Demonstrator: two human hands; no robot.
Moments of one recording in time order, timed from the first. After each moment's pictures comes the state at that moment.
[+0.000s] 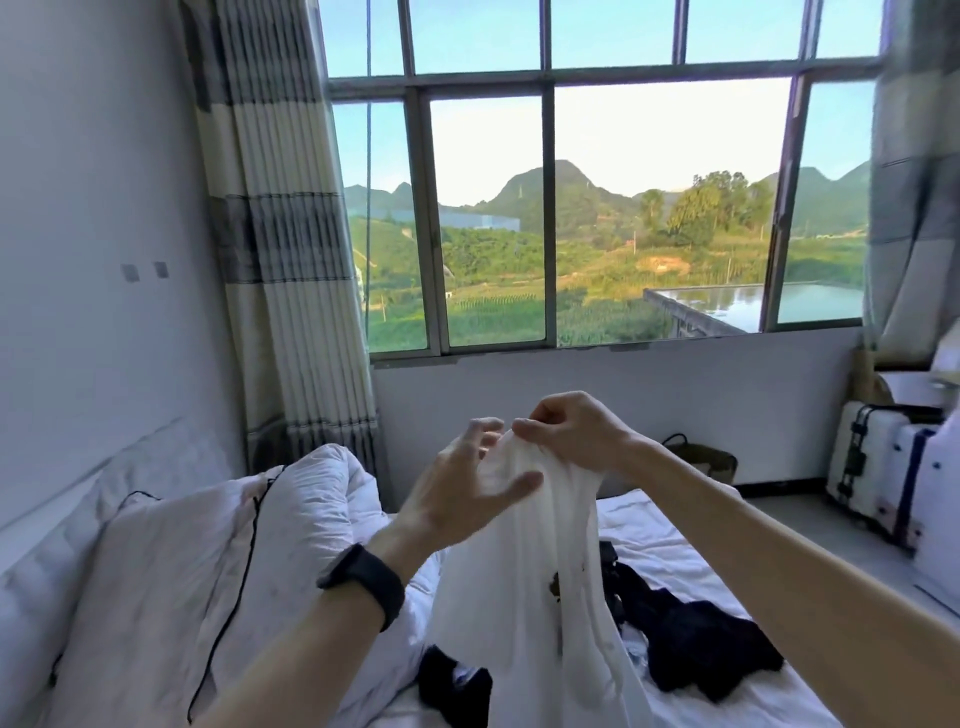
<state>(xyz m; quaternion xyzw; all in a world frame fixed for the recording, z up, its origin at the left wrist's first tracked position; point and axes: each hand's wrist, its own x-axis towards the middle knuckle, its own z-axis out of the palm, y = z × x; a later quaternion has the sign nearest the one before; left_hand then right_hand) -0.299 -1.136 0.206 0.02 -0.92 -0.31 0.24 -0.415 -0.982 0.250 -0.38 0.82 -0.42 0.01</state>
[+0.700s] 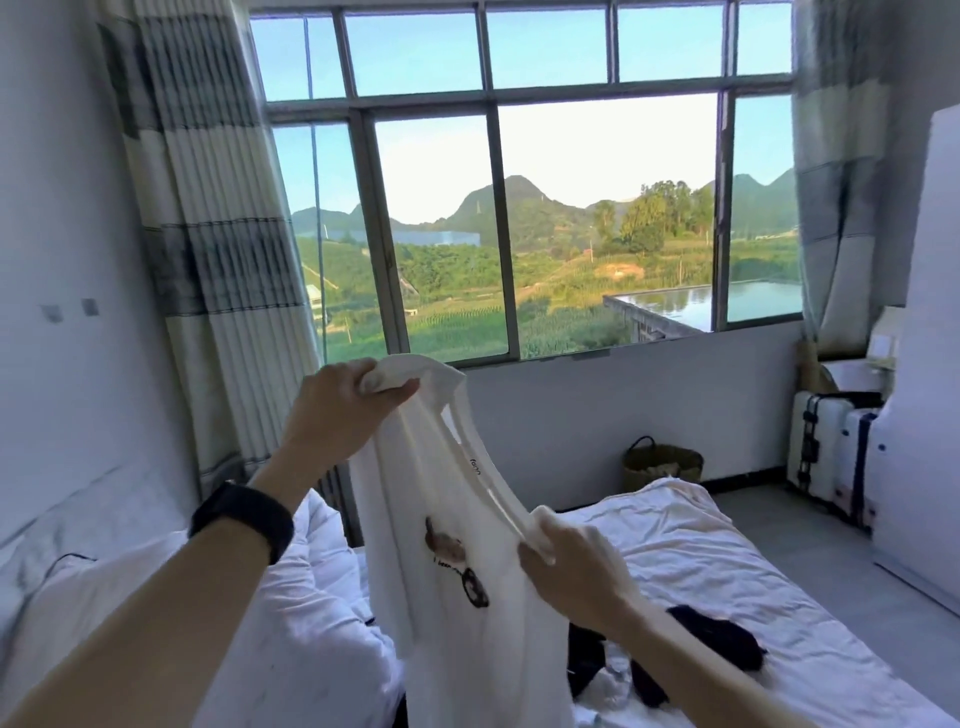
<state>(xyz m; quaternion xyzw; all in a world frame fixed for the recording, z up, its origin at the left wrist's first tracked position) -0.328 -1.190 0.305 0.08 -0.89 -0.19 0.40 -0.397 -0.944 0.137 -0.29 0.89 -0.34 -0.10</state>
